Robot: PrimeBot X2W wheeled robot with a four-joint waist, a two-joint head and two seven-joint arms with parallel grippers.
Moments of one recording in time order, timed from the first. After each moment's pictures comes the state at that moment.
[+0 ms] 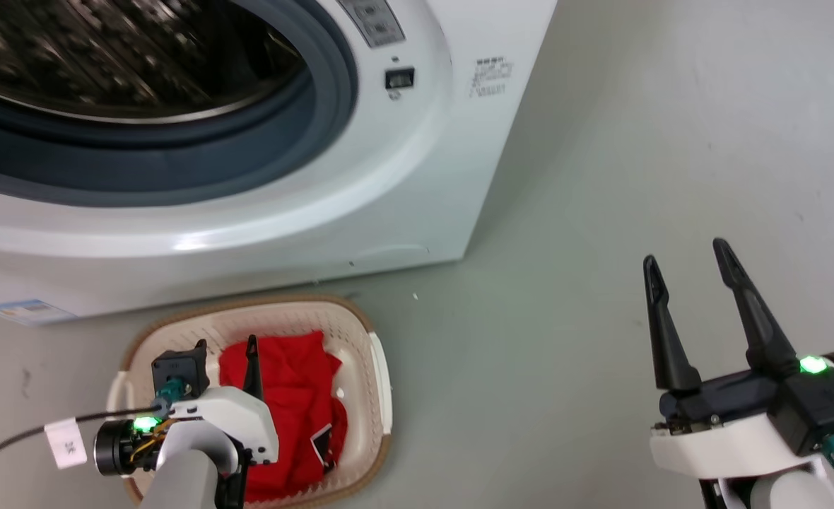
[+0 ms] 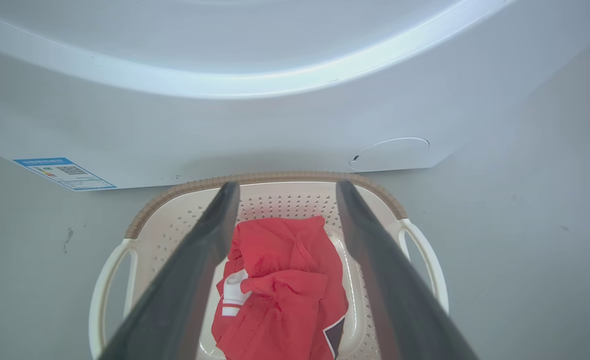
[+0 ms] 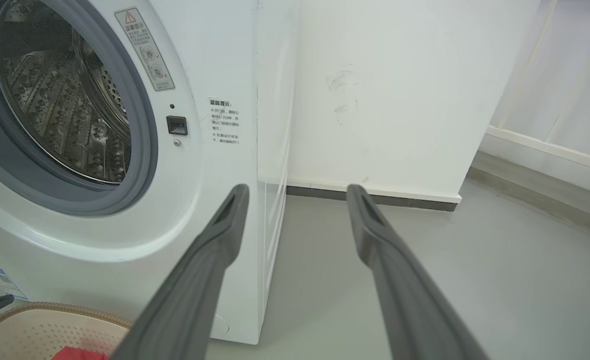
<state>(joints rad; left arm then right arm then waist) -0.40 0.13 -0.05 0.84 -0.18 0.01 -0.26 -0.05 -0.05 0.07 -0.16 -0.01 0.13 -0.26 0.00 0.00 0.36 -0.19</state>
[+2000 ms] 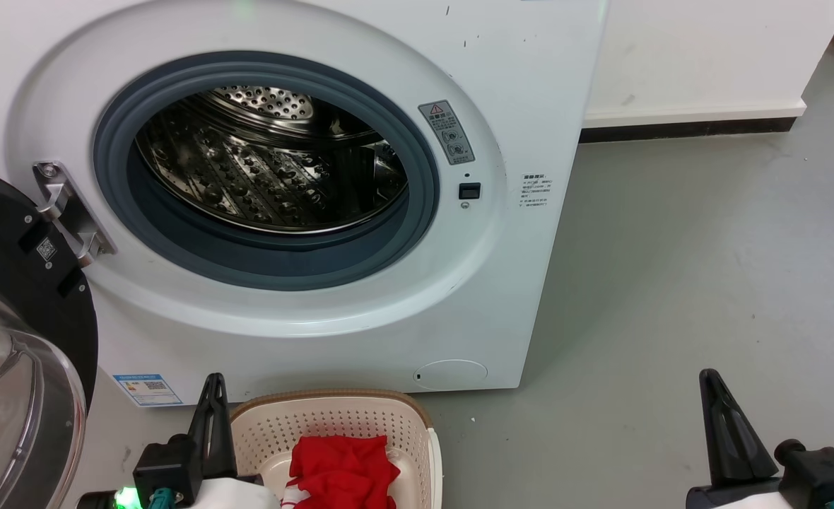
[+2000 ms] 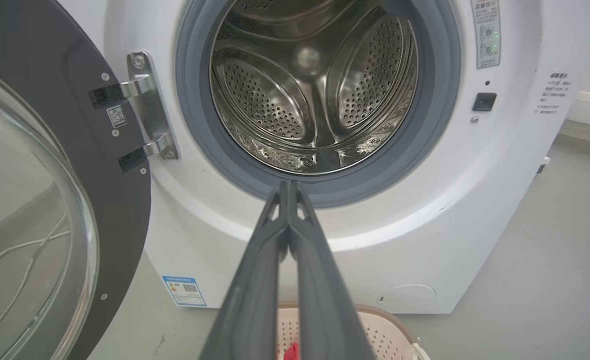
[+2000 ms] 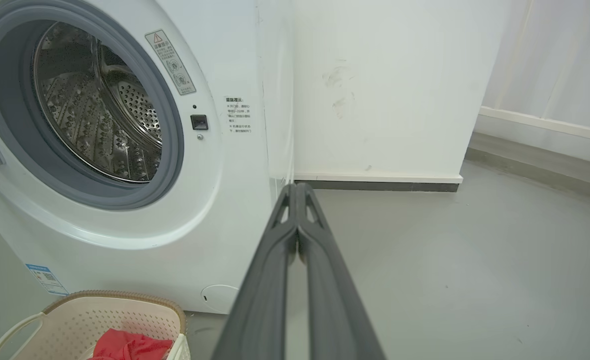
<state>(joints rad) 0.06 0.05 0.00 0.10 -0.04 0.07 -0.26 0.15 -0.05 -0.03 -0.01 0.03 0.13 -0.26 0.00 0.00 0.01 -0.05</state>
